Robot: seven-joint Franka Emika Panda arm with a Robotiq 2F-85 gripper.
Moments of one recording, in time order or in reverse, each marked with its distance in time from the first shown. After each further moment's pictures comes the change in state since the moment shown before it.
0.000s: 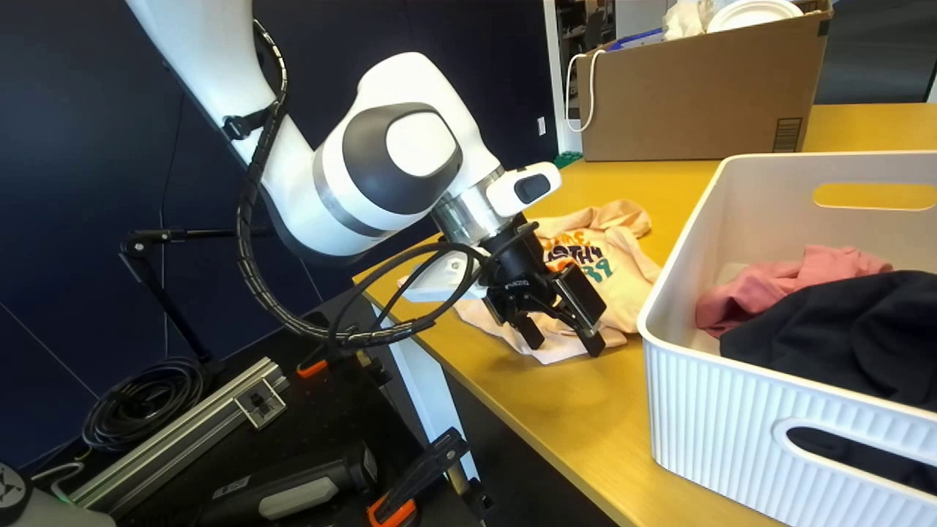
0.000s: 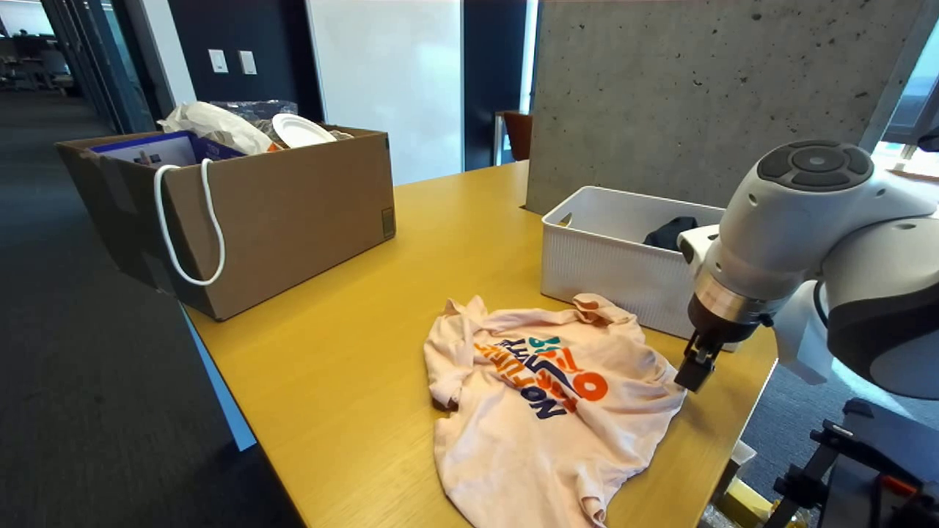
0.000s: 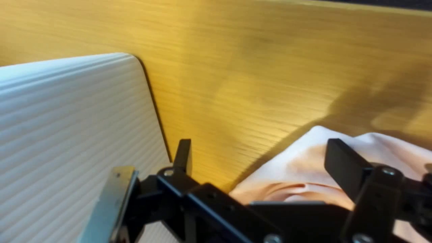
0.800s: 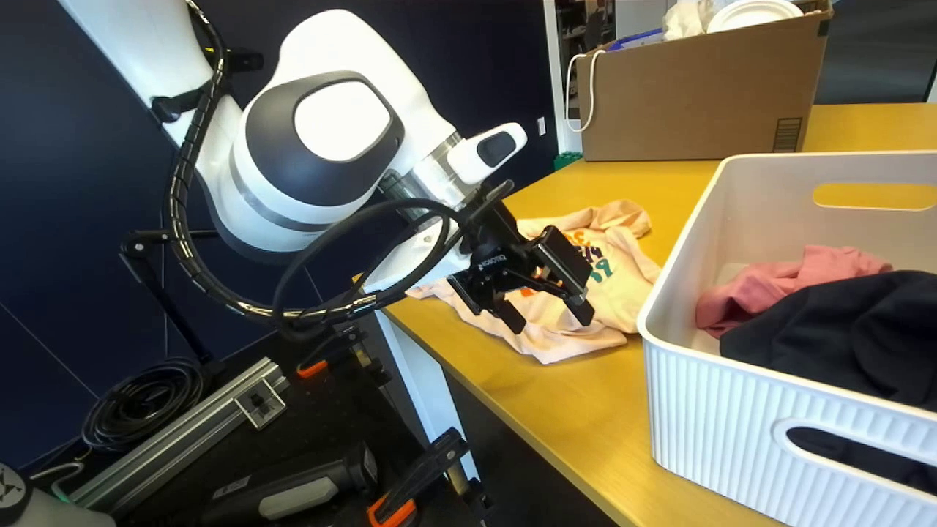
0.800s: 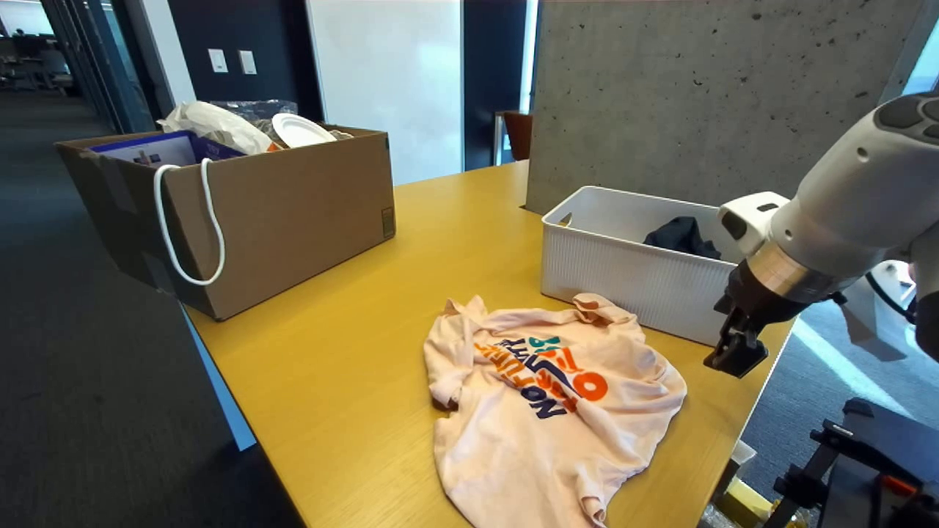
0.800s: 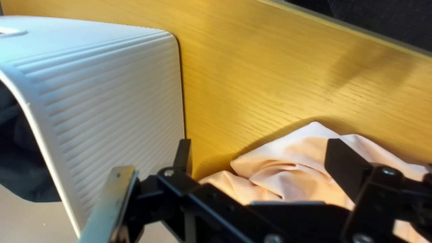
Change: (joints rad) arm 0.225 -0.092 -0.248 -0.176 0.050 0.169 -0.267
